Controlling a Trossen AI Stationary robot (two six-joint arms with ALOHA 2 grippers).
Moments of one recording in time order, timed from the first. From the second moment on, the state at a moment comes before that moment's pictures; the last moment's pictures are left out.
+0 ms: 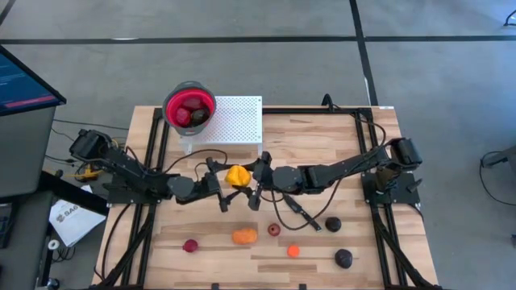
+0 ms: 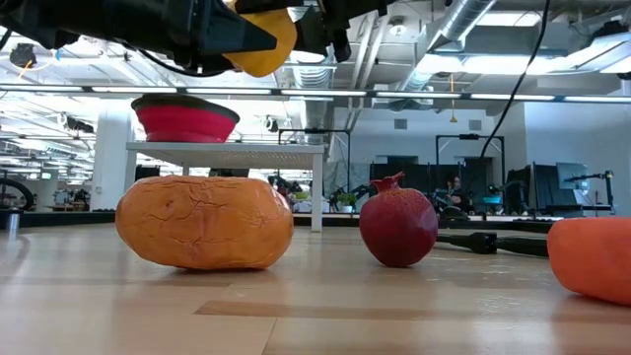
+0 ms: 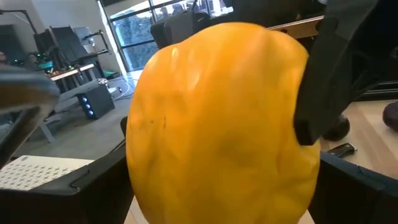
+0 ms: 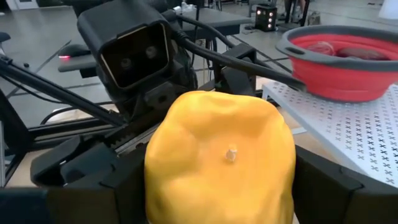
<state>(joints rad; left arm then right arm) -0.36 1.35 0.46 0.85 -0.75 0.18 0.20 1.77 1.21 0.31 0.42 0.17</state>
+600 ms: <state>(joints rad) -0.35 1.35 0.46 0.87 -0.76 0.18 0.18 1.79 1.21 0.32 0.39 0.22</state>
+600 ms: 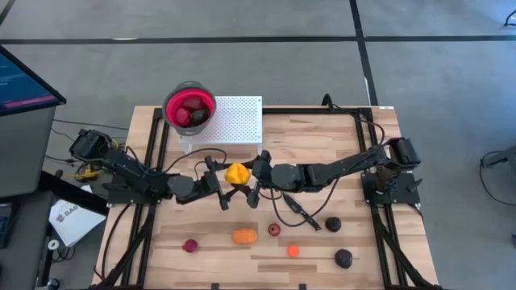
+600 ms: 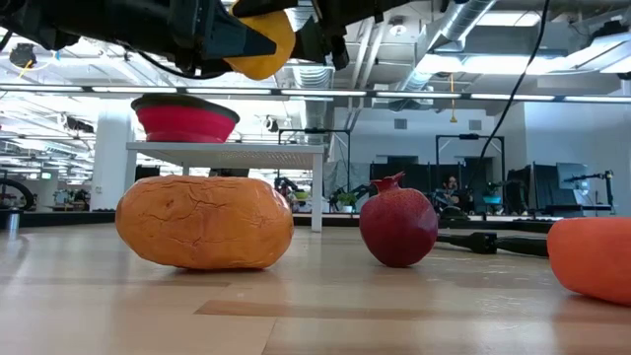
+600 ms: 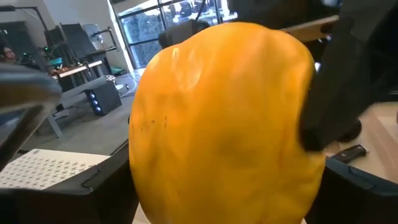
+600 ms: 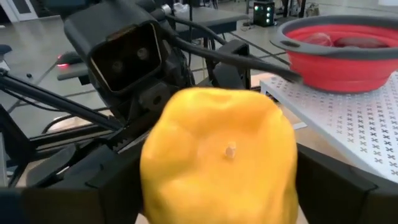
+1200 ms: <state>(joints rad) -0.43 1.35 0.46 0.80 -0.84 0.18 0.30 1.61 1.20 0.15 0.72 0.05</state>
